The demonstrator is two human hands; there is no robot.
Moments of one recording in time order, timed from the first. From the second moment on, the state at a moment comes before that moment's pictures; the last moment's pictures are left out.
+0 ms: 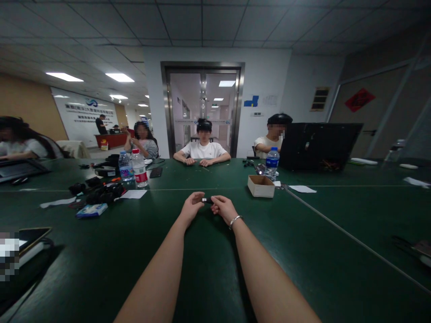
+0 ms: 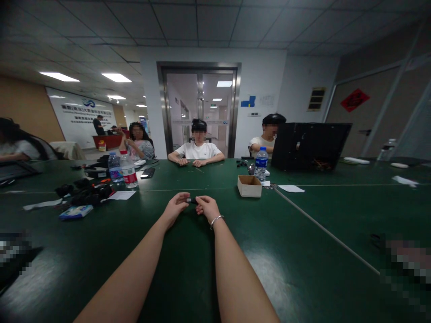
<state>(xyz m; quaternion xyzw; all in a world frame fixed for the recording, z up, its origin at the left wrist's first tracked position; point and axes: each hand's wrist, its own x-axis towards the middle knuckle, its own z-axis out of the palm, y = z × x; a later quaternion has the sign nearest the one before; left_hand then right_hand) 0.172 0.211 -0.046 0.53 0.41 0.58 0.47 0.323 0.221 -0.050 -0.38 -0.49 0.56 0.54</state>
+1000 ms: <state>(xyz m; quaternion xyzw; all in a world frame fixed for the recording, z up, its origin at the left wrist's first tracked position) 0.174 0.211 -0.047 0.53 0.51 0.53 0.42 0.322 0.217 -0.045 -0.36 -0.50 0.57 0.54</state>
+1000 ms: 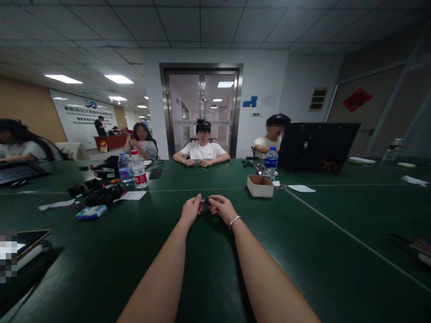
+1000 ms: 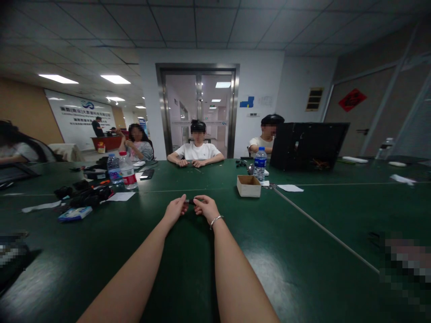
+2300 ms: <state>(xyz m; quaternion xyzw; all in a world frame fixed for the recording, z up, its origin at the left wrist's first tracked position) 0.173 0.205 -0.042 0.60 0.38 0.55 0.44 0.324 0.216 -0.044 -0.37 -0.48 0.58 0.54</state>
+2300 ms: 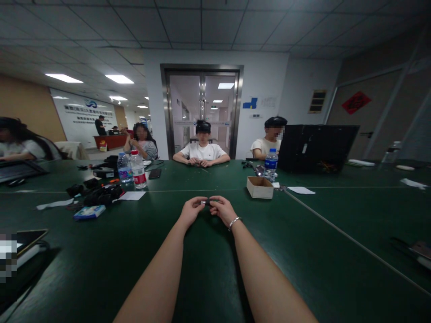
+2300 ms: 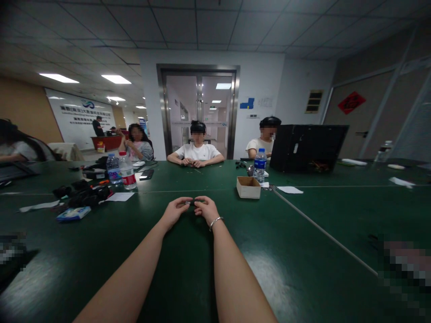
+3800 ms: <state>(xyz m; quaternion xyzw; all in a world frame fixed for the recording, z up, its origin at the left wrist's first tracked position) 0.175 0.206 -0.044 0.55 0.42 0.55 0.46 0.323 0.216 -0.045 -0.37 -0.48 0.58 0.54</state>
